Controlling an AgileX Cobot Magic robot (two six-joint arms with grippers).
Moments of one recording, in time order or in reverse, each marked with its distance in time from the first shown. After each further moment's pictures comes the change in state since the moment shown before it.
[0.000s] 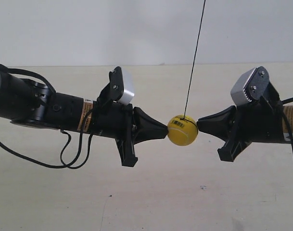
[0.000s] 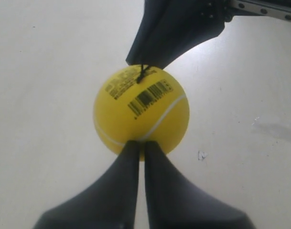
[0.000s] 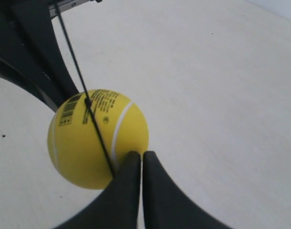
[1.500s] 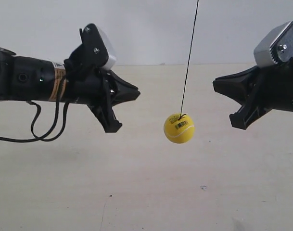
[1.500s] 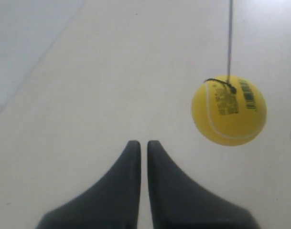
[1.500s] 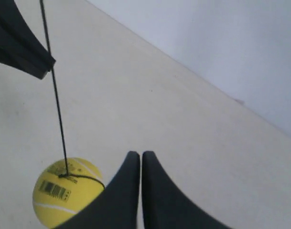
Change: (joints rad) left arm 0.000 -0.318 0.042 0.068 0.410 -0.129; right arm 0.000 -0.299 -0.010 0.031 0.134 0.070
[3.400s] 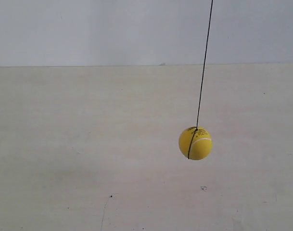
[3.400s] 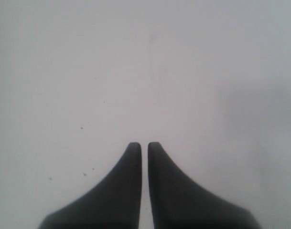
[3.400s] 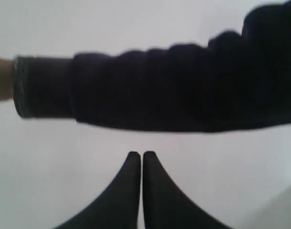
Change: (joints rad) left arm 0.000 -1.658 0.413 -0.251 0.624 -0.154; right arm 0.000 -1.366 -0.142 0.551 1.155 -0.148
